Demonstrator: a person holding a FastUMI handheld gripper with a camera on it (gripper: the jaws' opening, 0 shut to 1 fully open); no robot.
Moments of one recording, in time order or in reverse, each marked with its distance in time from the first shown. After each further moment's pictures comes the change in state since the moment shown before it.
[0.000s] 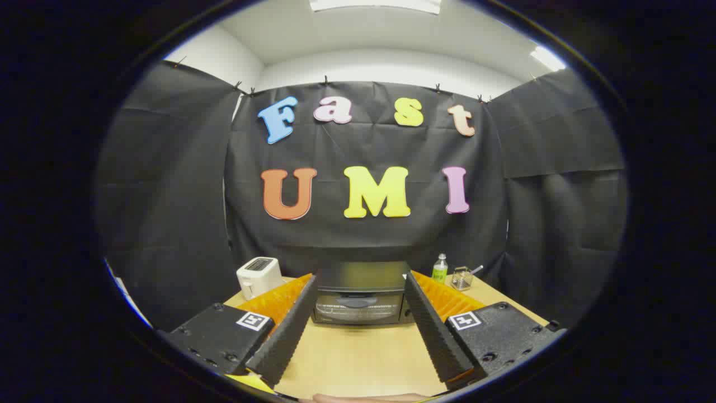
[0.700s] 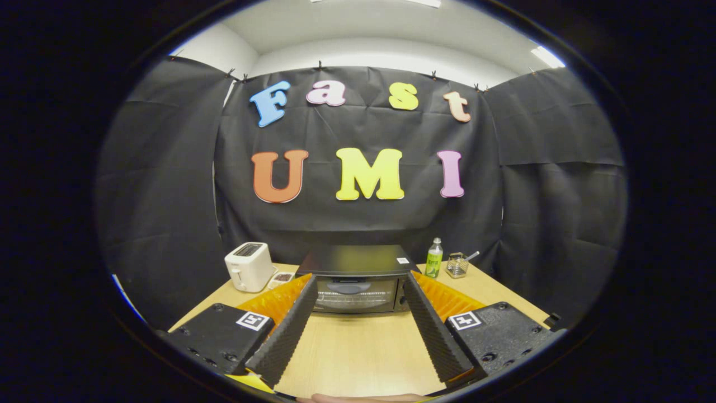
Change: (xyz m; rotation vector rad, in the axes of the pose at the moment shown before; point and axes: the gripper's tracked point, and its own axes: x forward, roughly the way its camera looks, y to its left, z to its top) arm 0.027 -0.006 -0.038 0.014 0.090 -0.031
